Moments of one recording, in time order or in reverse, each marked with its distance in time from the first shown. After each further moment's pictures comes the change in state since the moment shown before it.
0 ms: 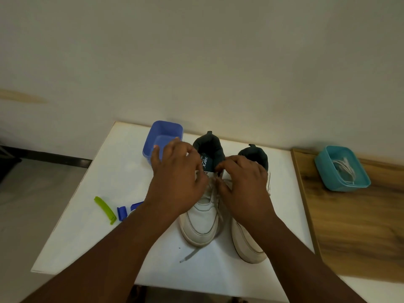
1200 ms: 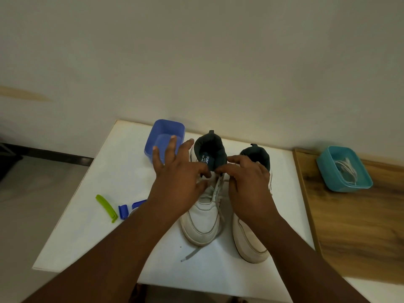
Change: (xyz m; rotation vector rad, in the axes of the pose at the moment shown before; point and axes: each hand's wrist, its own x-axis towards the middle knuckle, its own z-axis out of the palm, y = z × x) left_hand -0.003 -0.001 0.006 0.041 -0.165 -0.008; right_hand 0.004 0.009 0.006 0.045 -0.032 0.019
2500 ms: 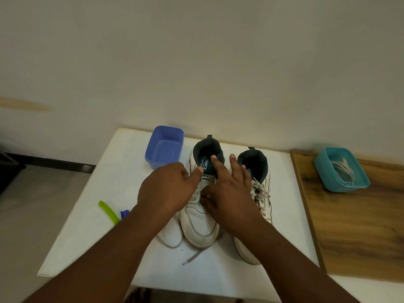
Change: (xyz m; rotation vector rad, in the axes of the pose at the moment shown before) left_hand -0.006 -0.003 -0.023 -0.225 -0.089 -0.289; right_hand -0.011 -0.029 0.012 -0.233 -0.165 -0.196
